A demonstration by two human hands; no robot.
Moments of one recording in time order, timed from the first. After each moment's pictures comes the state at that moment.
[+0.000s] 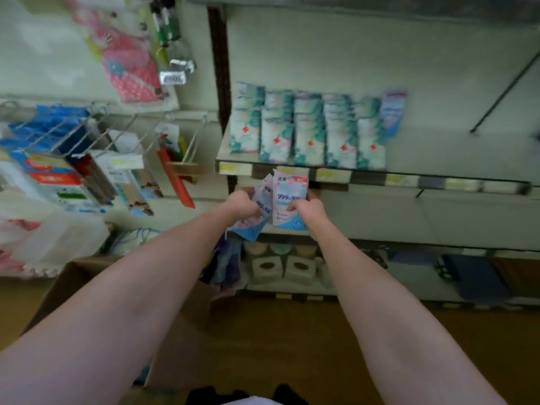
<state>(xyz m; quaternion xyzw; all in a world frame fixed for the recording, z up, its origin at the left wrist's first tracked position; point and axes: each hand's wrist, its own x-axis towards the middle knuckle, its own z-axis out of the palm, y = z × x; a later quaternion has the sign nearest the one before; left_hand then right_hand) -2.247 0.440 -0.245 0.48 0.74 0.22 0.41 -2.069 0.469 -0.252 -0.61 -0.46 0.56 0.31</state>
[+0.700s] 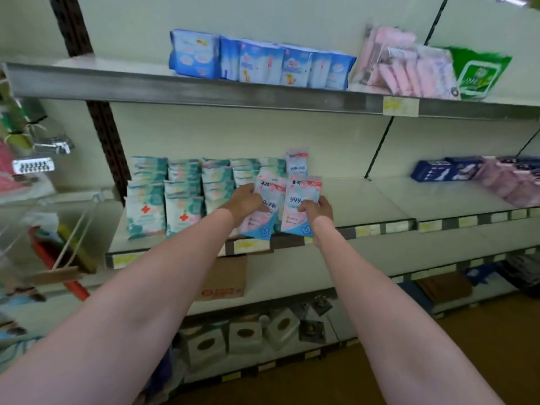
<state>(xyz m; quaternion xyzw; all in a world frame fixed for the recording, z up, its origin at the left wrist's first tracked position) -2.091 0.647 -0.158 0.52 0.57 0.35 0.53 -1.908 0.612 -0.164 -0.64 -0.35 0.44 0.52</state>
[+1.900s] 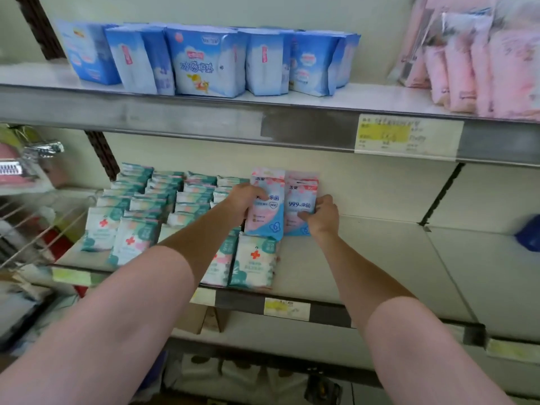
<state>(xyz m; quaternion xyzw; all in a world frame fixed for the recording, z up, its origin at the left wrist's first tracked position) -1.993 0.807 -0.160 0.30 0.61 0.52 0.51 -1.810 0.885 -0.238 -0.61 -0.61 0.34 0.37</state>
